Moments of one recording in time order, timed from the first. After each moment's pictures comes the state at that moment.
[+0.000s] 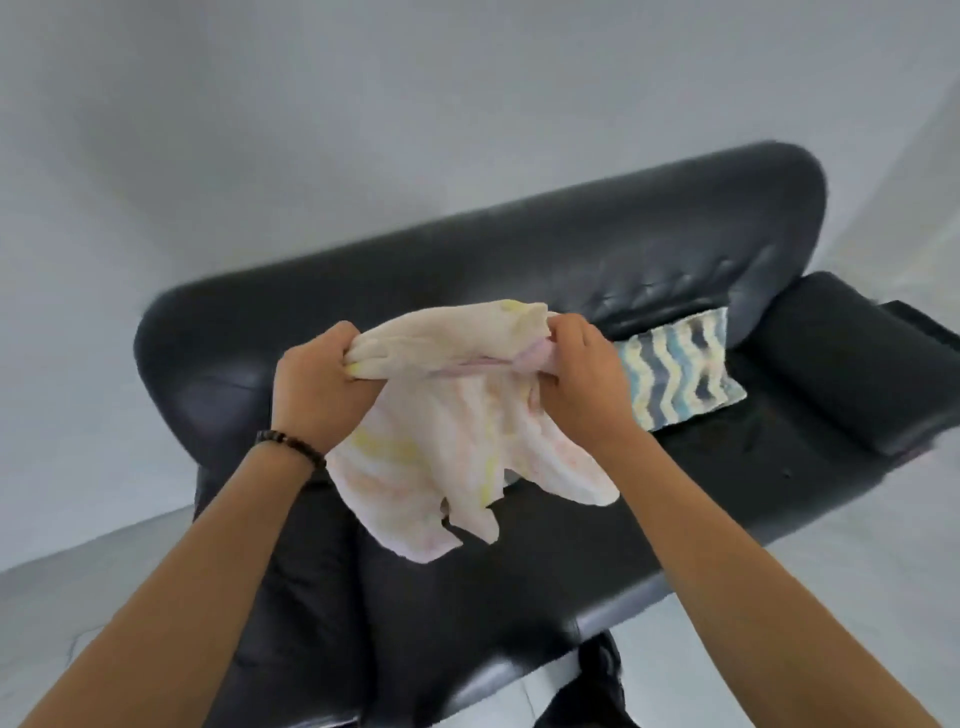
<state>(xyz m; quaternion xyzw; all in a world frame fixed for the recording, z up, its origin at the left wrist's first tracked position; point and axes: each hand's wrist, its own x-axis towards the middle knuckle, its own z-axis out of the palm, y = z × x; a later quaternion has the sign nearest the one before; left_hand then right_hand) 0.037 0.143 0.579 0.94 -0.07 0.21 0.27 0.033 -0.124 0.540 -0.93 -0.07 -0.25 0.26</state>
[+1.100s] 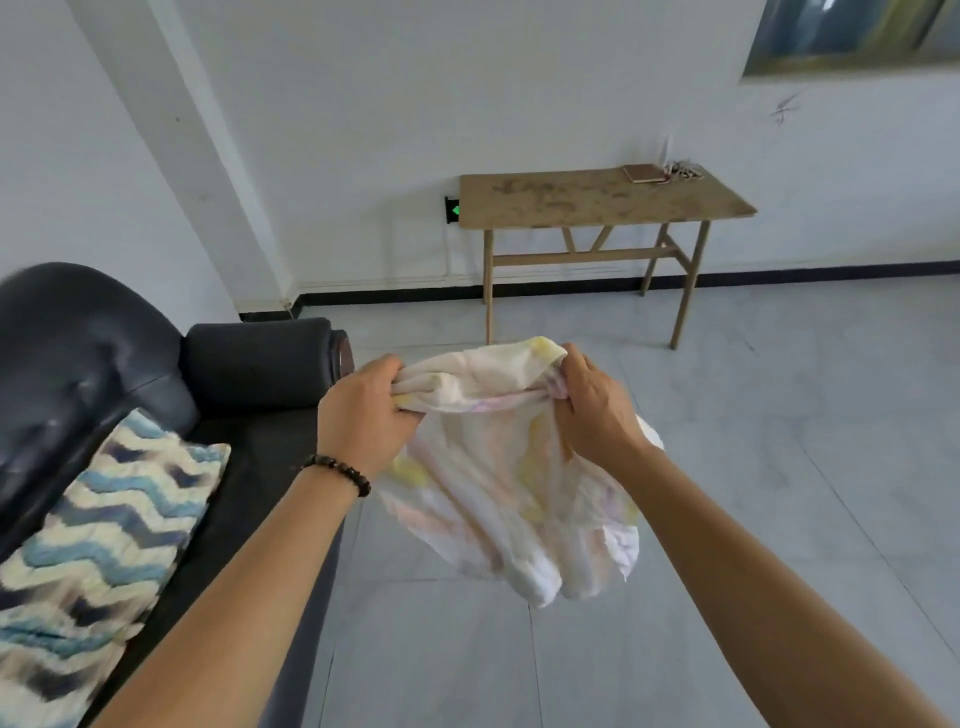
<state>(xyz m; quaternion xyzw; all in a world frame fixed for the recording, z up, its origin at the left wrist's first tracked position) -0.342 -0.485 0.601 0.69 -0.64 0.06 0.32 -0.586 -0.575 0.575 -0.82 0.47 -0.31 0.13</state>
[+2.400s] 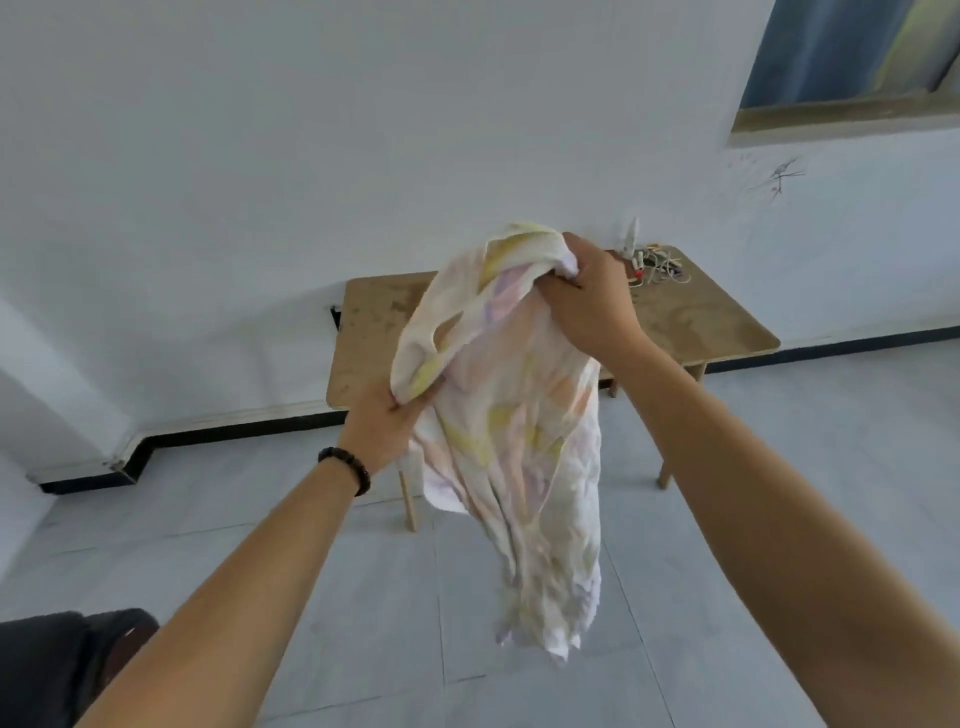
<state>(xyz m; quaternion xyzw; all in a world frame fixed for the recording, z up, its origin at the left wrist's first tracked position) -0.358 -1.378 0.610 0.62 -0.57 -0.31 0.44 -0.583 -1.465 0.690 -0.71 0.47 -0.47 0.24</state>
